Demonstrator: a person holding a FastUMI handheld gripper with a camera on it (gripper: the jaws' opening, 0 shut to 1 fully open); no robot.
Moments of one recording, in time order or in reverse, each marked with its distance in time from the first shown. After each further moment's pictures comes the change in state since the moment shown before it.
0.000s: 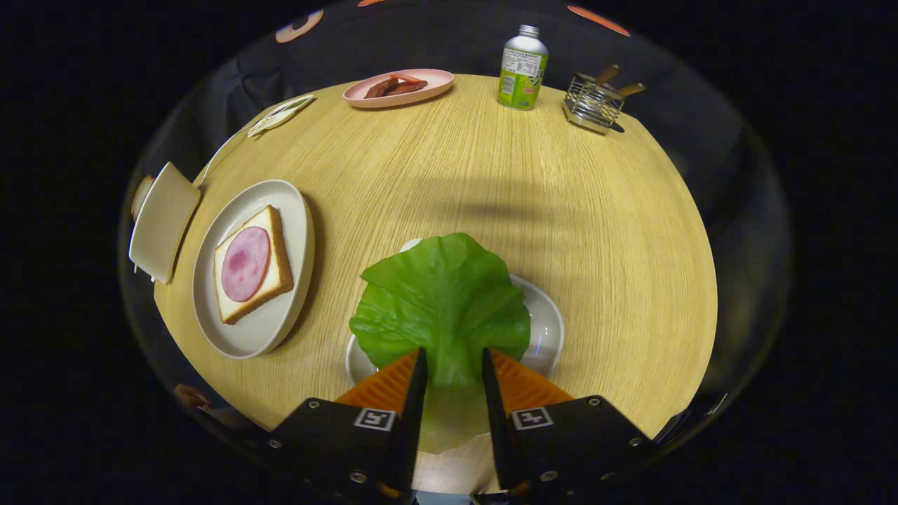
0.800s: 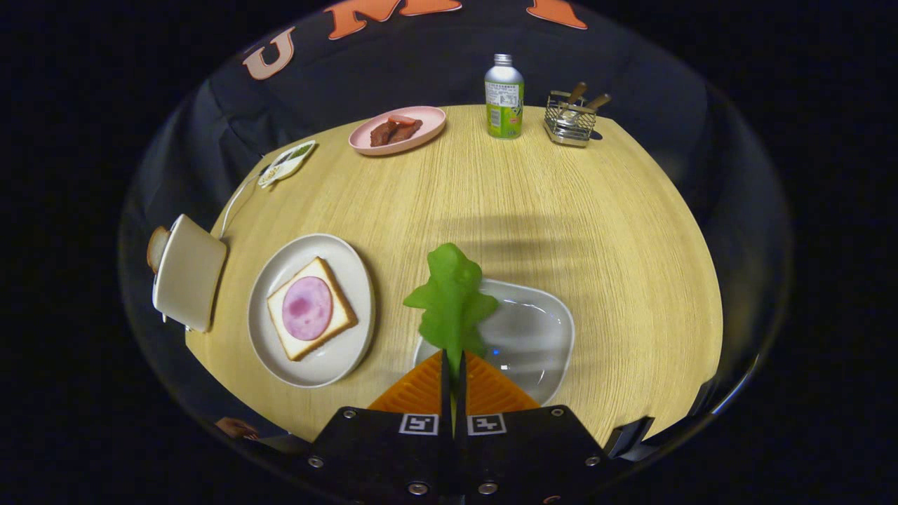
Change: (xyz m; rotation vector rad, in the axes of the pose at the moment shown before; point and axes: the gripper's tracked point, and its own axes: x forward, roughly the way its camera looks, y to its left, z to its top) arm -0.063 0.042 0.032 0.151 -0.132 0.084
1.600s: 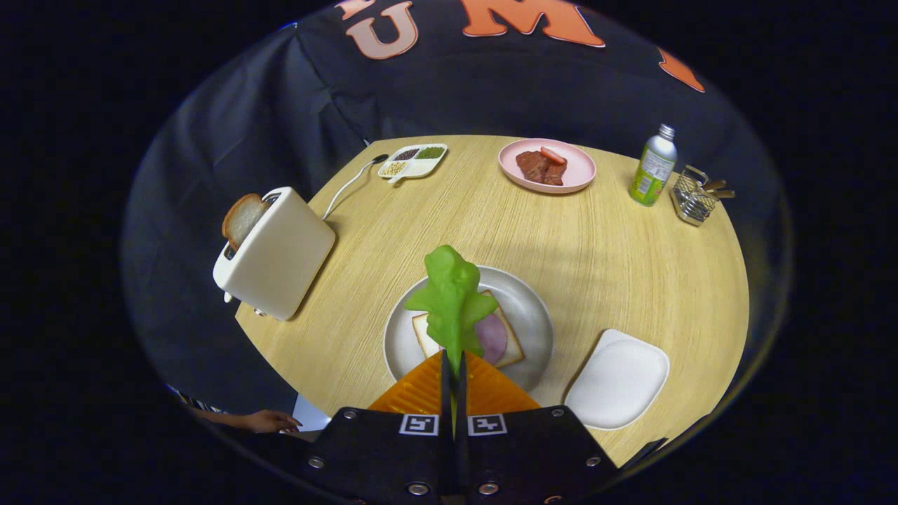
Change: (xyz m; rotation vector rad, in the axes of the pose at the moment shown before) arm -0.020 0.164 0.018 -0.262 -0.003 0.223
